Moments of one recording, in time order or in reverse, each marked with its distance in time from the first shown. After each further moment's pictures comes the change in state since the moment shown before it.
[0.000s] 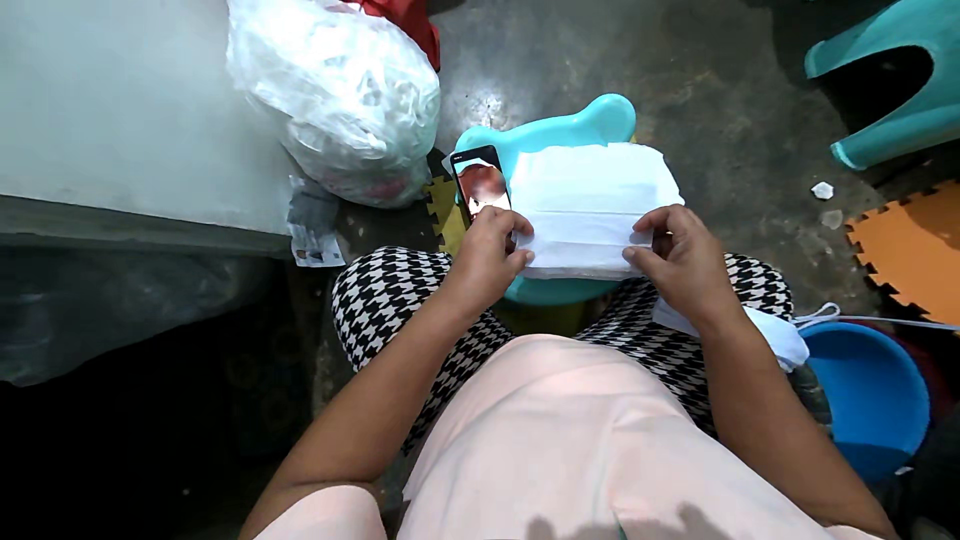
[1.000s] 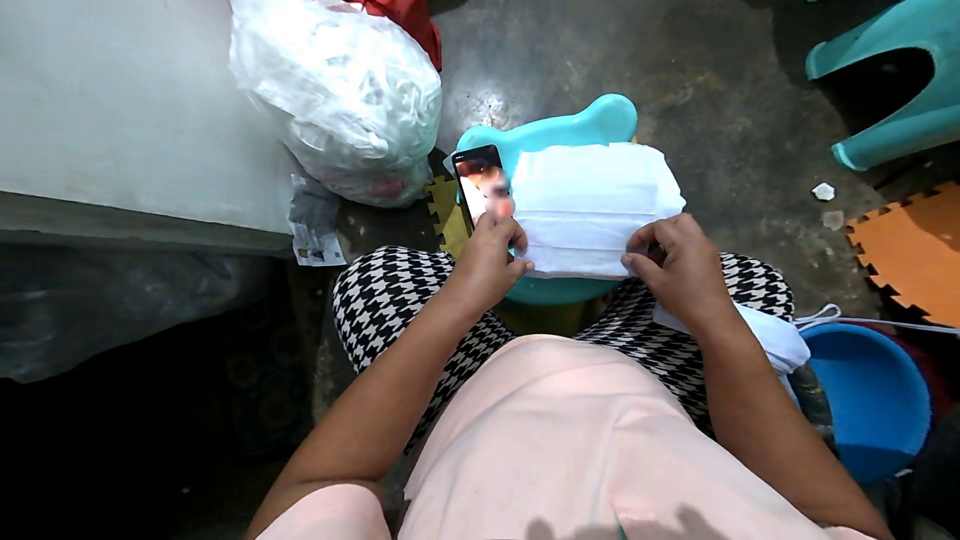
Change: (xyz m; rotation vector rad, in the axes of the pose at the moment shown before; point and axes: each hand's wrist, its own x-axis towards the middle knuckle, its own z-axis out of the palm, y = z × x) left_hand 0.001 -0.010 0.006 0.062 -0.077 -0.049; right_hand -0.005 0.002 0.004 -0.176 -0.009 -0.050
